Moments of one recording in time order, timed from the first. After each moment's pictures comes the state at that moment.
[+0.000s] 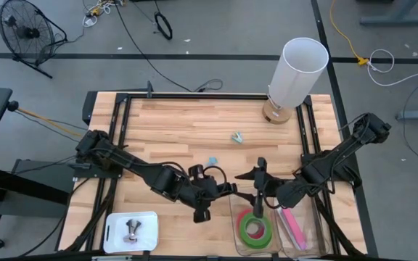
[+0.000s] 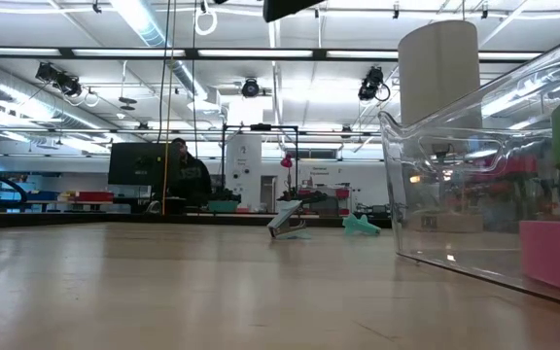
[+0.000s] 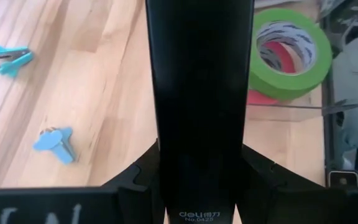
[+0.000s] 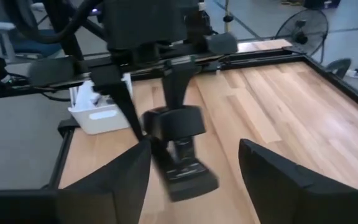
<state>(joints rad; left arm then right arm) -0.45 1.84 1.69 -0.78 -0.35 -0.51 0.63 1.35 1.06 -0.19 0.68 0.38</state>
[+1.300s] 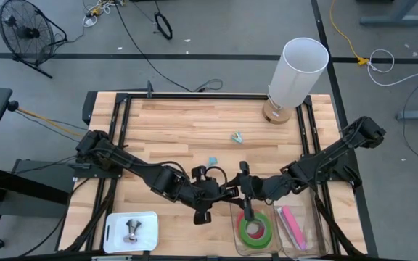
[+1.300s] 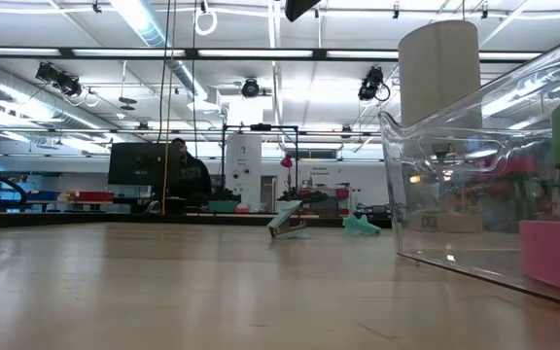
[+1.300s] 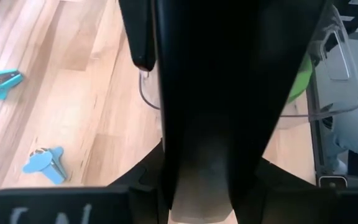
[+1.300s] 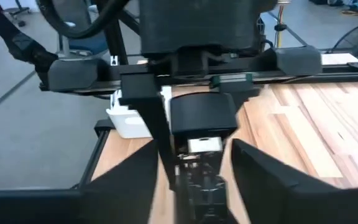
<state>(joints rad) -0.45 1.84 1.69 -0.72 -0.34 -0.46 0.53 1.45 1.06 0.03 0.41 0.22</state>
